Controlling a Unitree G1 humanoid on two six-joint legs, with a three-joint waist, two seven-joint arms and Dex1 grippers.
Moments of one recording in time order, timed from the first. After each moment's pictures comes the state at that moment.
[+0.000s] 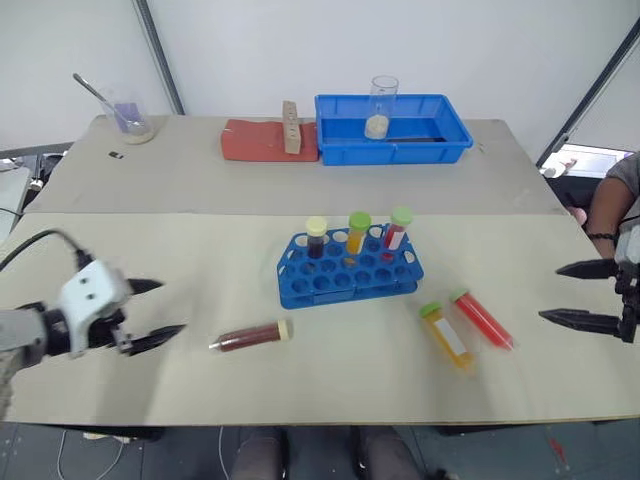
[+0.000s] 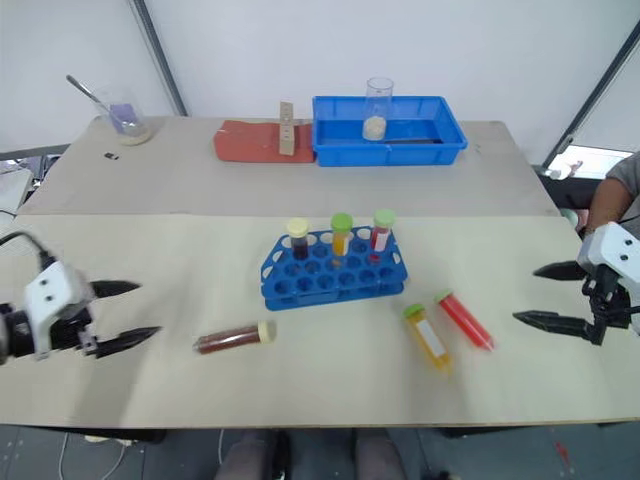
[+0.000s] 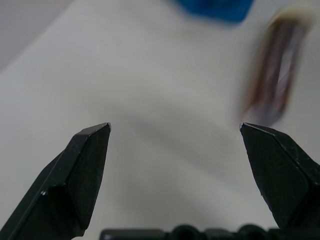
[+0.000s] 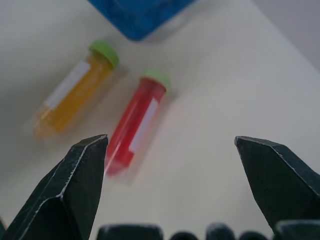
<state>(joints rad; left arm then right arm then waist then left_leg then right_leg) 0.10 1.01 0.38 -0.40 -0.45 0.39 -1.08 -0.06 -1.23 -0.41 0.01 0.40 0.36 1.35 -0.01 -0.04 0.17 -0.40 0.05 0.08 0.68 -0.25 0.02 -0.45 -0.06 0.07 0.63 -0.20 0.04</state>
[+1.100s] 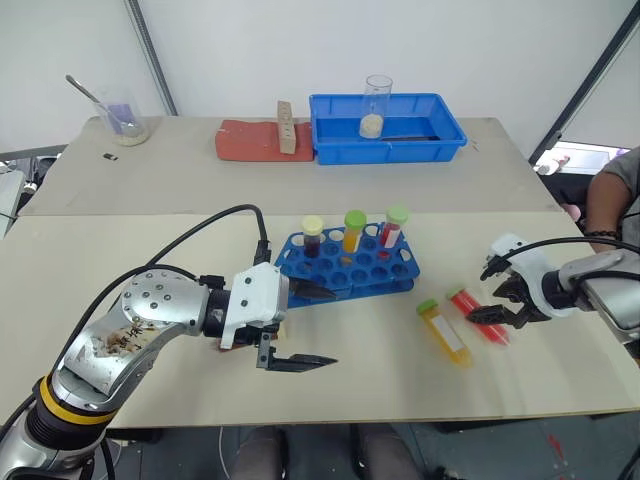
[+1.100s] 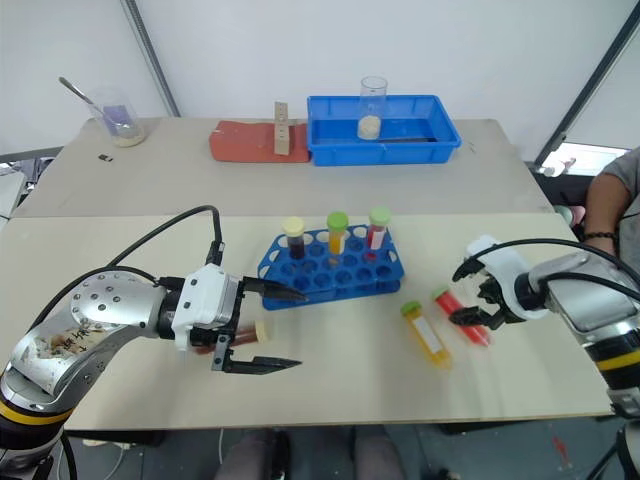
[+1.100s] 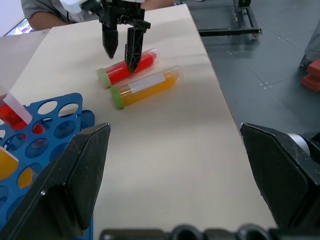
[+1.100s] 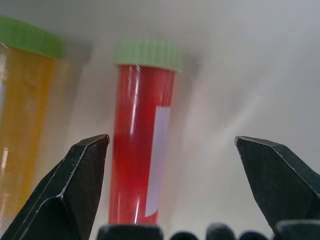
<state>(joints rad) -0.36 0.81 -0.15 -0.64 -0.55 0.53 -1.06 -0.59 -1.09 0.33 0.03 0.25 1.08 1.00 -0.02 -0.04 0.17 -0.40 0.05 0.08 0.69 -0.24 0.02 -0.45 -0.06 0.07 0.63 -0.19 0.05</state>
